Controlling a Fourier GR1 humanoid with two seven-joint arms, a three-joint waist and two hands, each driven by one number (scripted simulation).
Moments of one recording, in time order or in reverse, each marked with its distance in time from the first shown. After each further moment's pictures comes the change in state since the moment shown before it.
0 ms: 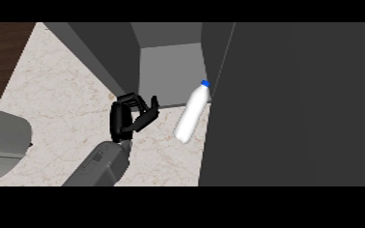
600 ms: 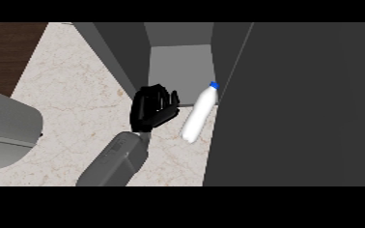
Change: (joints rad) left arm -0.099 -0.096 -0.004 0.024 0.063 -0.289 -0.030; right arm 0.104 -0.008 -0.028 -0.125 -0.042 0.029 0.058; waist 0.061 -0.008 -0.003
